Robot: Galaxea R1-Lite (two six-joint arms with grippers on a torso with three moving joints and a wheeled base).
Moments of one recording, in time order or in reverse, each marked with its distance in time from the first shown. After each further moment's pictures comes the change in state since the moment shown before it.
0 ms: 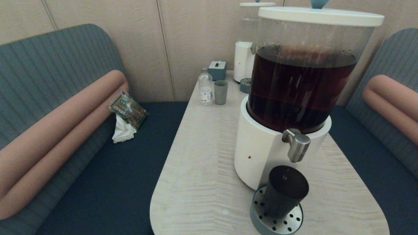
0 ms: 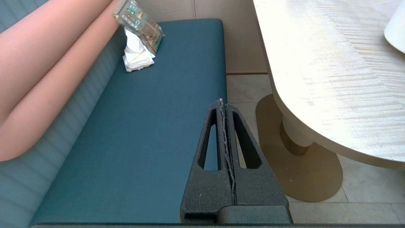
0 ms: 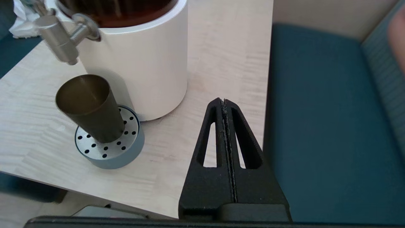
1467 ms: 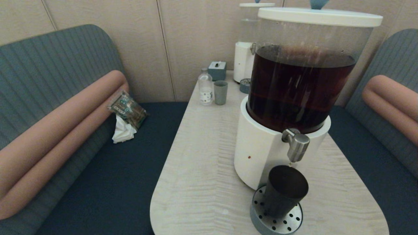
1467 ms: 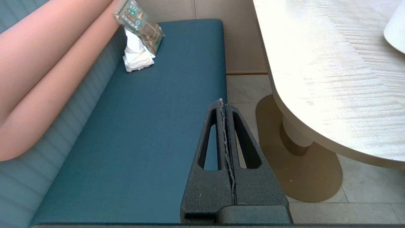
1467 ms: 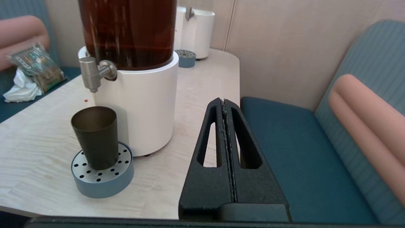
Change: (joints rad) left arm 0.000 0.000 0.000 0.000 0.000 0.000; right arm -0.094 -0.444 0.087 -0.020 0.043 -0.036
